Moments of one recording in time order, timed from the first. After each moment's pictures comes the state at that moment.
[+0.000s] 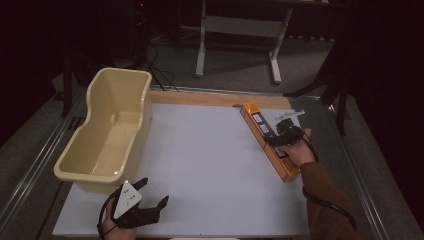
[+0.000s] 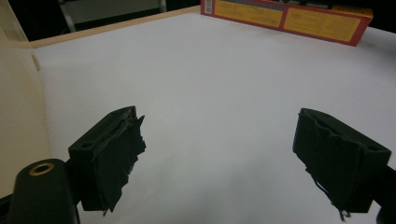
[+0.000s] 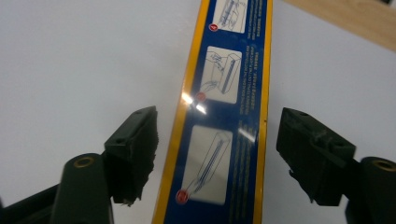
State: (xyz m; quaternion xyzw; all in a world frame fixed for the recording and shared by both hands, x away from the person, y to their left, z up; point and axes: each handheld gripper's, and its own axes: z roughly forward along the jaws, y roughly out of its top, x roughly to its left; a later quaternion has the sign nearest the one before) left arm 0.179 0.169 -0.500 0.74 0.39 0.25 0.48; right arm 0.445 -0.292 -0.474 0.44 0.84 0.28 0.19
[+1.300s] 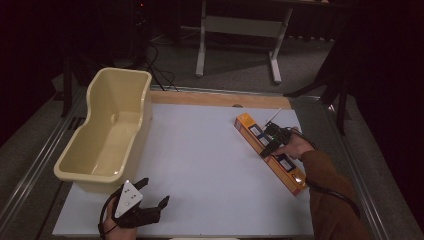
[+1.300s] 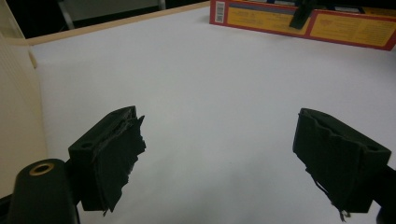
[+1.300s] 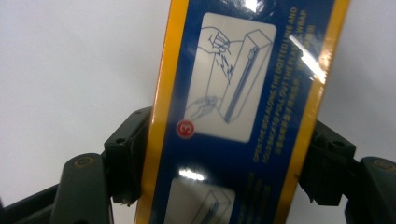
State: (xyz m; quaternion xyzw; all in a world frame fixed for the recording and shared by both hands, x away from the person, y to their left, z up) left arm 0.181 0.168 -0.501 0.75 0.39 0.25 0.48; right arm 0.464 -0.267 -0.491 0.38 0.92 0.09 0.01
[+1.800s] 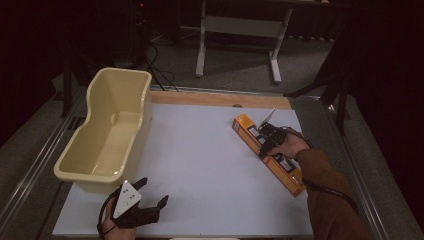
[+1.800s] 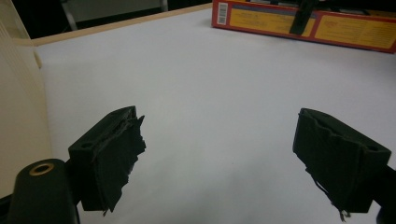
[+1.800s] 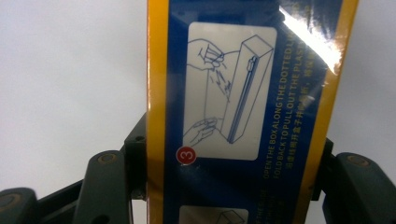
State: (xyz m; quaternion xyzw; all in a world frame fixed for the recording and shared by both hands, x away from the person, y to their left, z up) left arm 0.180 0.169 -0.501 0.74 0.40 0.25 0.48; right arm 0.466 -0.251 -0.492 0.42 0.90 0.04 -0.01
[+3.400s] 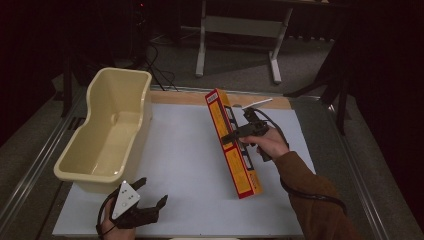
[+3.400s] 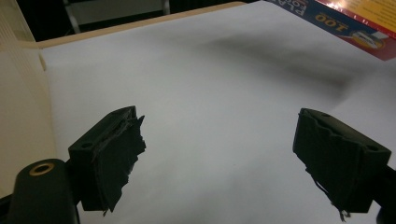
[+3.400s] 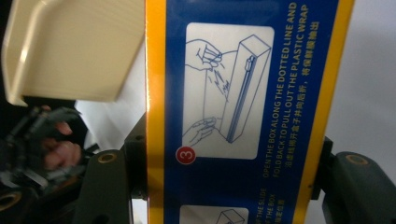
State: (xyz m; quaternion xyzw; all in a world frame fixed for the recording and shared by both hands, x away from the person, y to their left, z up) left arm 0.178 0.171 -0.499 0.74 0.40 0.26 0.48; right arm 0.437 -0.179 -0.427 0.48 0.79 0.33 -0.20
